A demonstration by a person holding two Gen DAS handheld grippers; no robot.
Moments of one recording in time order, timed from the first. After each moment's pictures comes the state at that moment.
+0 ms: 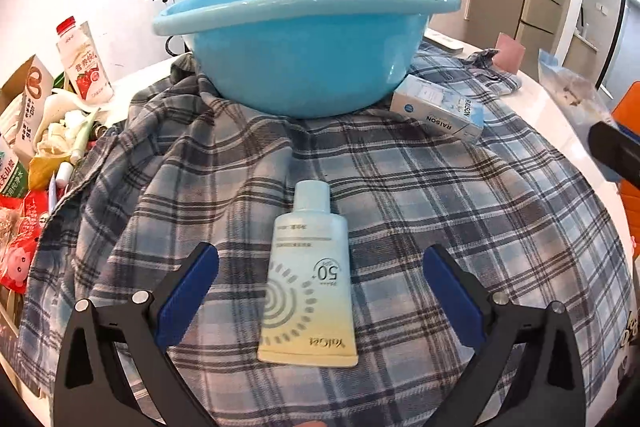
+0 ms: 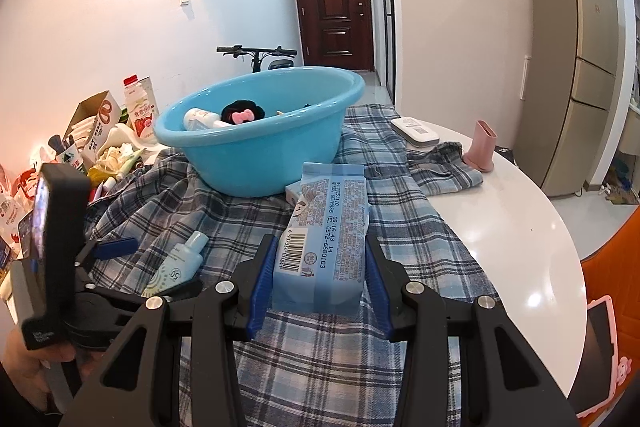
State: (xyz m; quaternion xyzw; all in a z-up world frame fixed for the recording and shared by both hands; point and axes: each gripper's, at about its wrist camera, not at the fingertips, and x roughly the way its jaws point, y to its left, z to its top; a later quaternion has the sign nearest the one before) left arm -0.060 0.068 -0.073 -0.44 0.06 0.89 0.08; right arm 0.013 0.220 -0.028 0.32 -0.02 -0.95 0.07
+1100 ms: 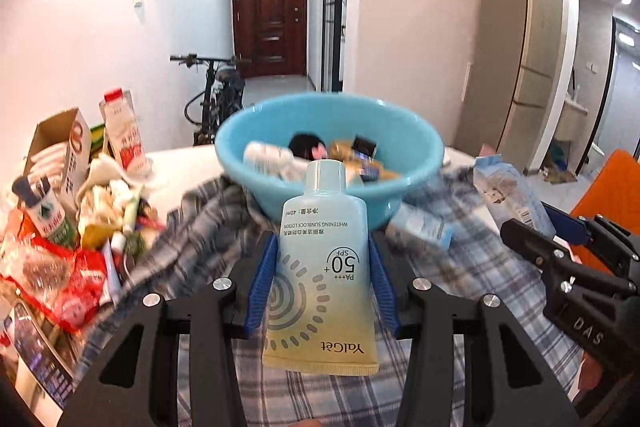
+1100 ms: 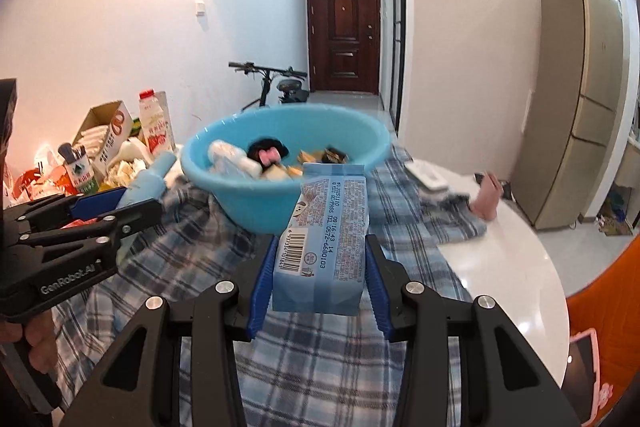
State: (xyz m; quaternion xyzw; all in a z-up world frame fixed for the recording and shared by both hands) left arm -0.039 0.030 0.051 -0.30 0.01 0.95 0.08; right arm 0.009 0.178 0.025 0.27 0.01 -0.96 0.07
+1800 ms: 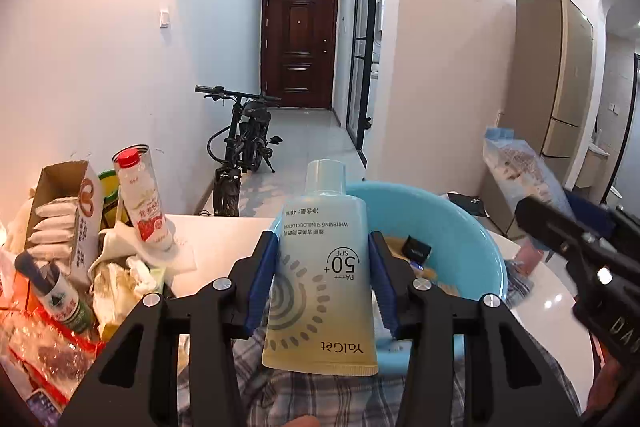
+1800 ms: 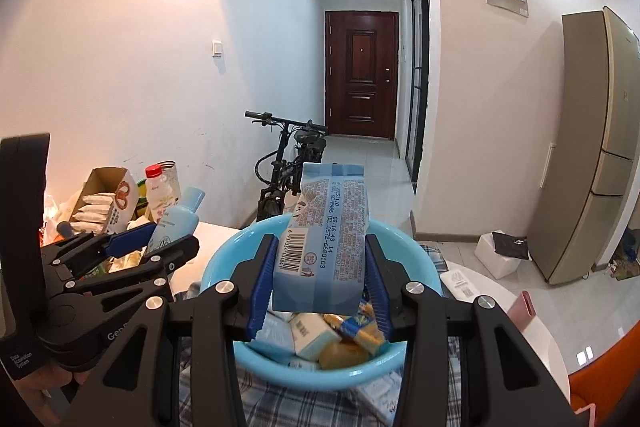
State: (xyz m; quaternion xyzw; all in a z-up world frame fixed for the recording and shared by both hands) left arm -0.148 -0.011 0.101 -0.25 -0.02 0.97 0.04; right arm -0.102 0.120 0.112 0.21 0.02 -0.97 0.09
